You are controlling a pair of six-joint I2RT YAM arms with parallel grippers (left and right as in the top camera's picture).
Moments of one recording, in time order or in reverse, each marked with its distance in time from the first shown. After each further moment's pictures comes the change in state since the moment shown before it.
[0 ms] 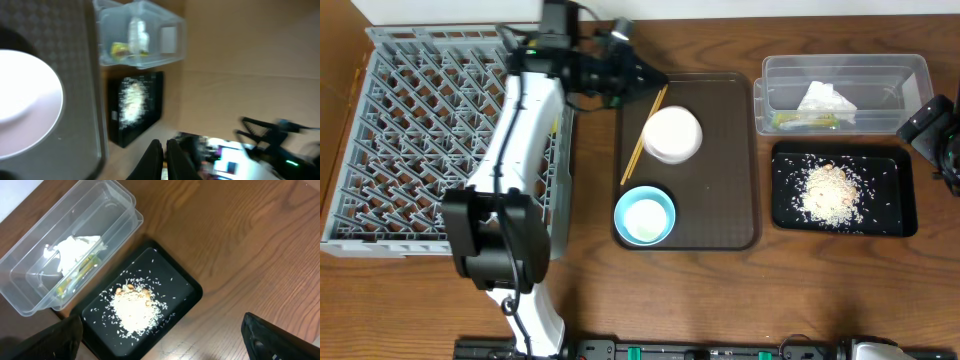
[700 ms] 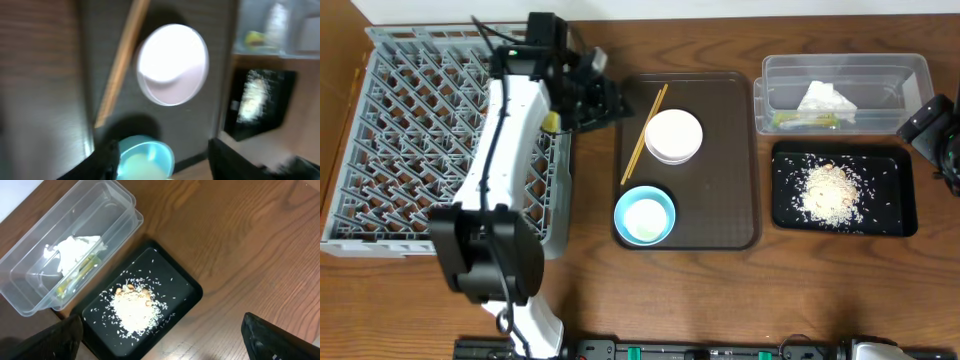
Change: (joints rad) left arm 0.020 -0.087 0.001 -0.380 -0.624 0.331; right arm 0.000 0.000 0.000 0.000 0.000 0.000
